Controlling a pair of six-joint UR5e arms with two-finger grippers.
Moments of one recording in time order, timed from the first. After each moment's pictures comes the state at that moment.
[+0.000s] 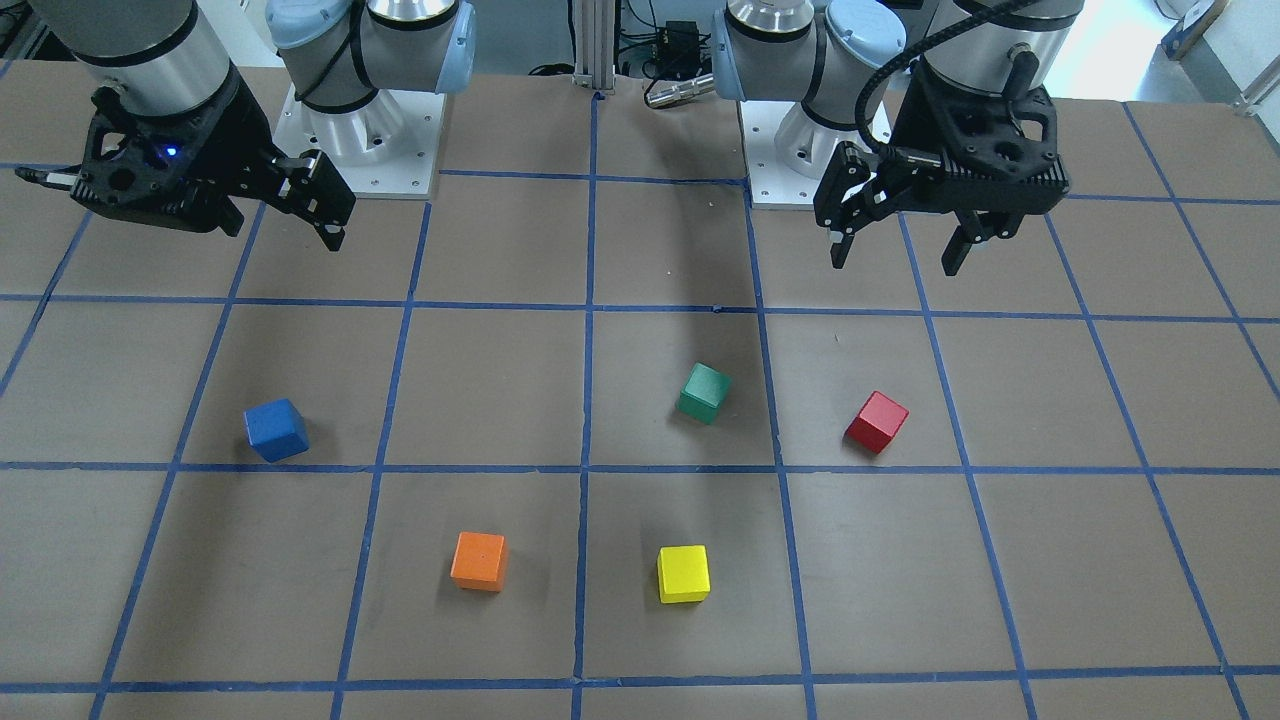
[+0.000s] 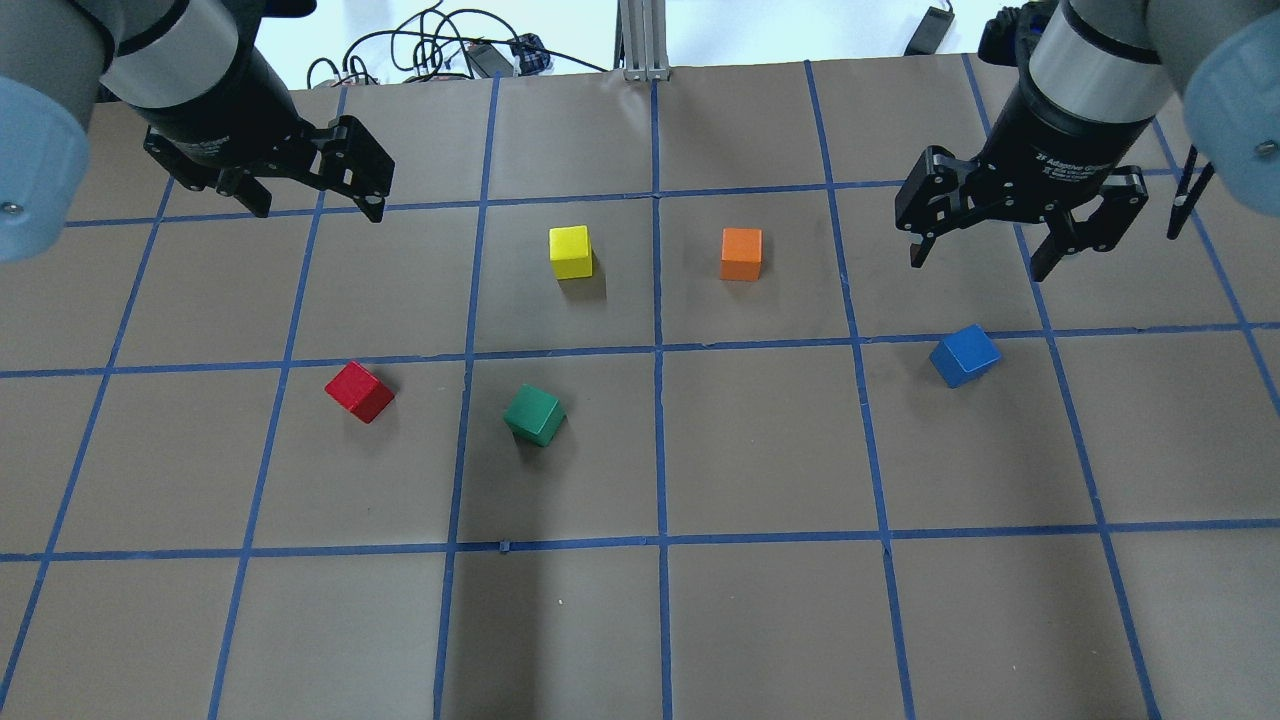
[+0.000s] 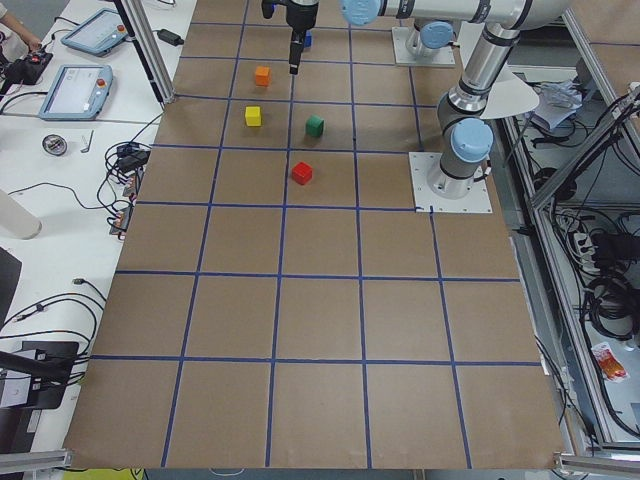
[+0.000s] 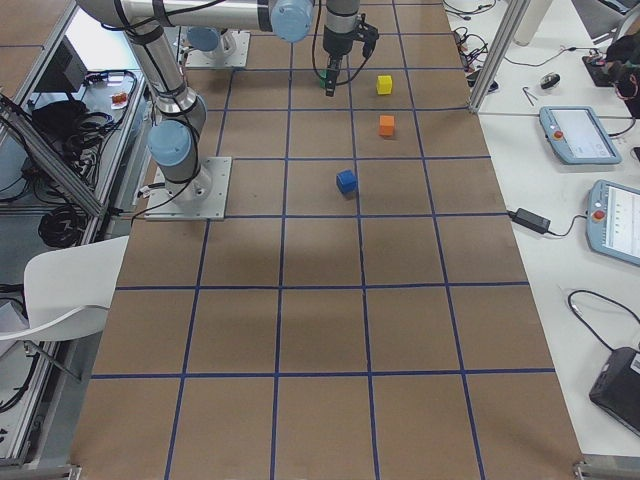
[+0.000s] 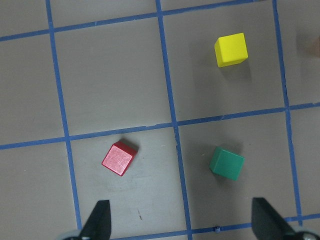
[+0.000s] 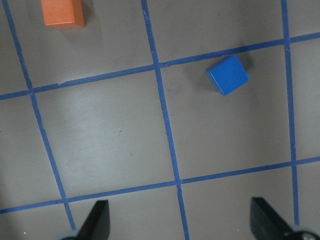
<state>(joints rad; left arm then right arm) -1.56 -1.54 -1.57 -1.46 1.58 0.07 1.51 -1.62 1.62 -1.51 -1.54 0.12</state>
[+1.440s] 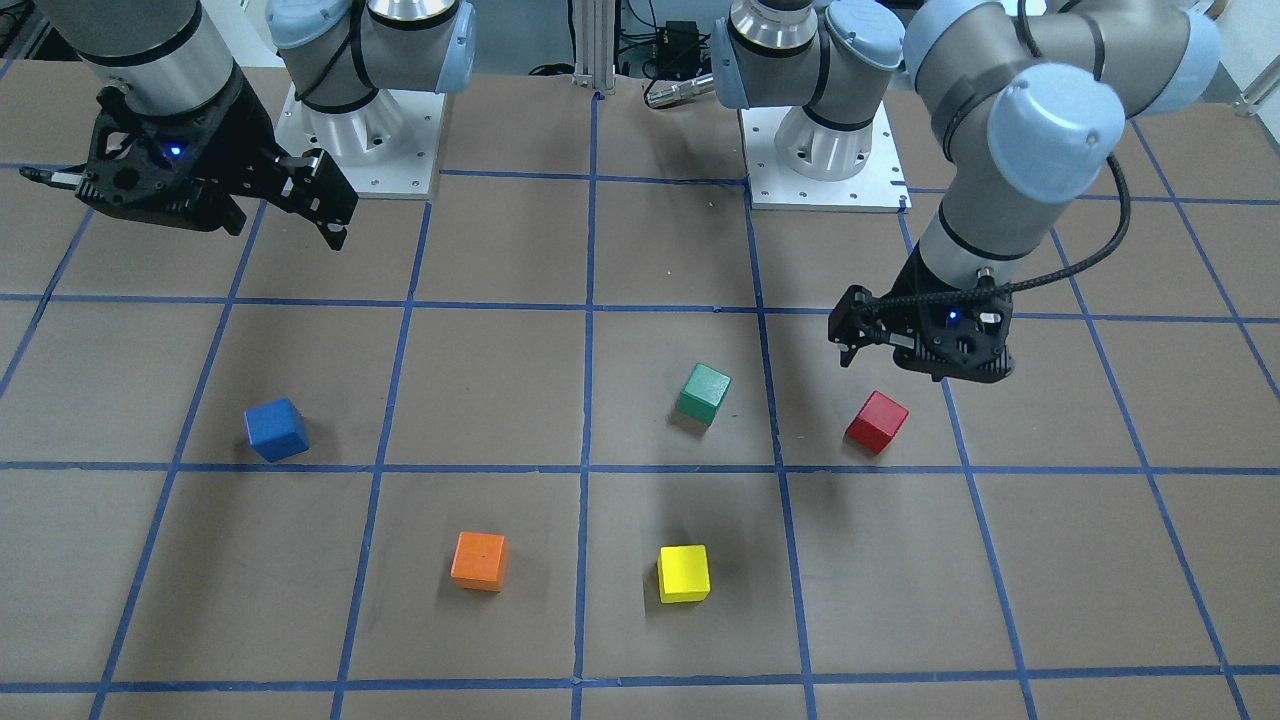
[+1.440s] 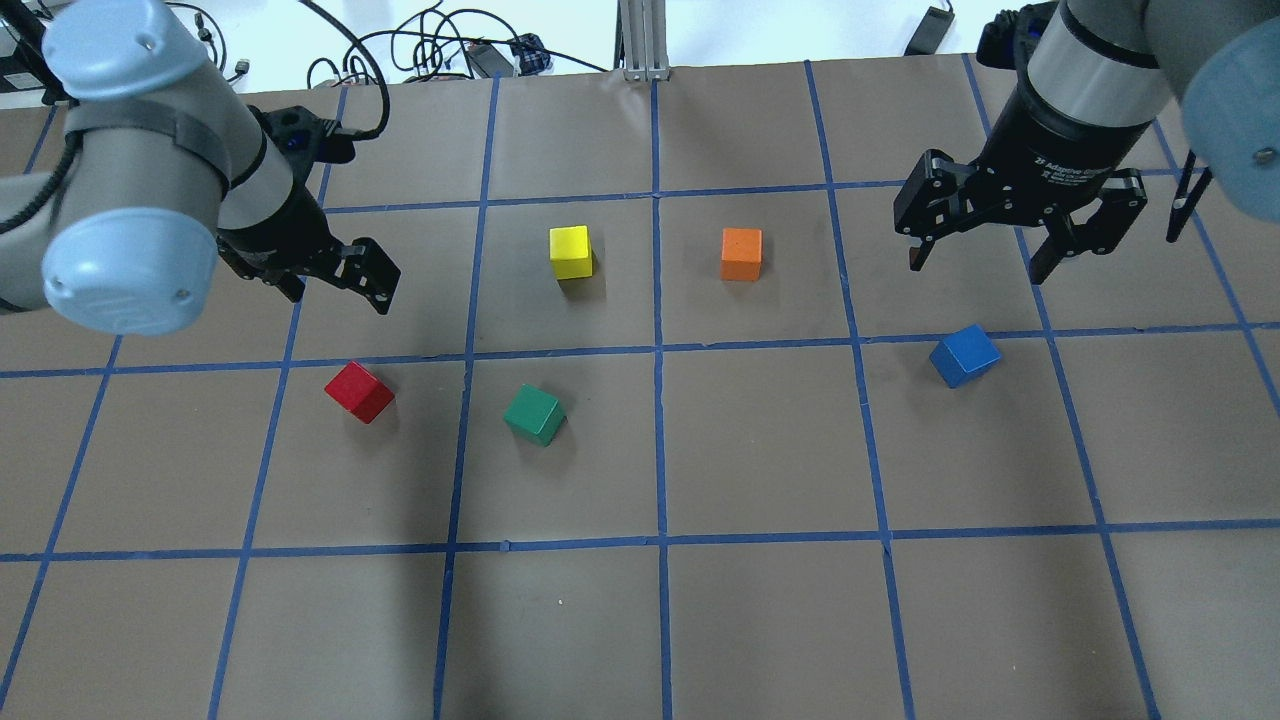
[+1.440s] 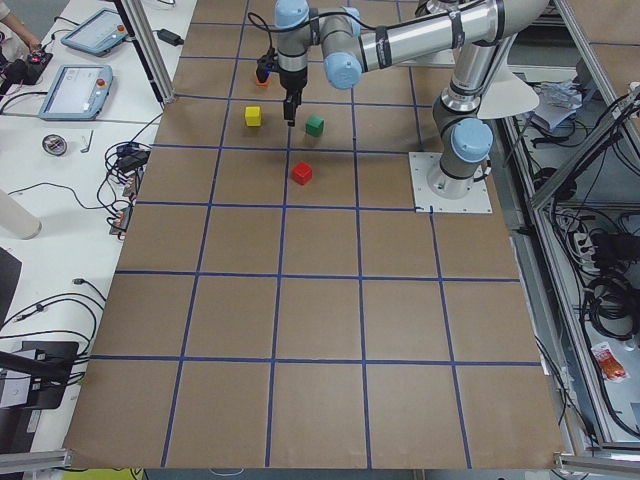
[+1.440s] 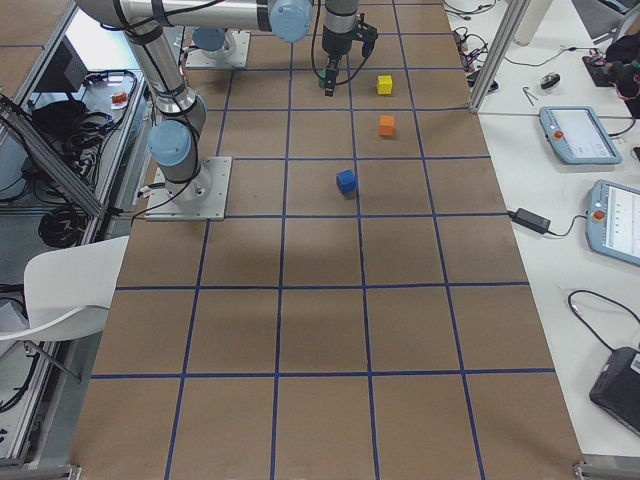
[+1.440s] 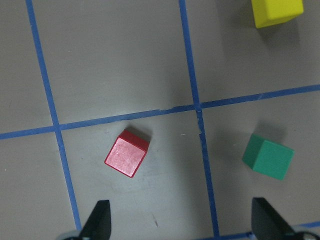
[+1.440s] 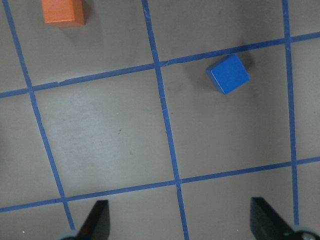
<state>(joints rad) -1.44 -1.67 -1.86 -1.16 1.59 0.34 1.52 -1.62 1.63 -1.51 -1.54 0.12</state>
